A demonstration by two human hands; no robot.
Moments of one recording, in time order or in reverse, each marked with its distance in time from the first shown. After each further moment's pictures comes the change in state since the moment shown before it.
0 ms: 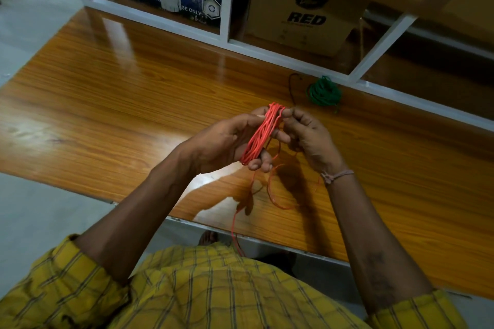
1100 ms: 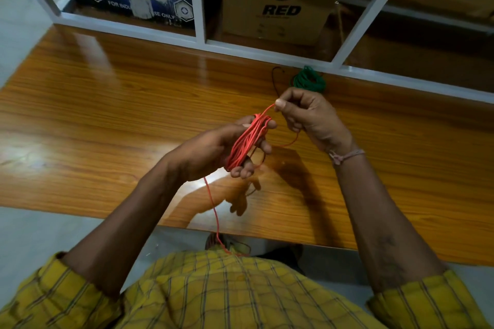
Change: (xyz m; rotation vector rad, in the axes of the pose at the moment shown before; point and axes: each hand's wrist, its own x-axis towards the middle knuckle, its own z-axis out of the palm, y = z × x) left_hand 0.001 -0.003 0.001 0.118 0.026 -0.103; right_hand -0.005 -0.036 -0.028 -0.107 -0.056 -0.167
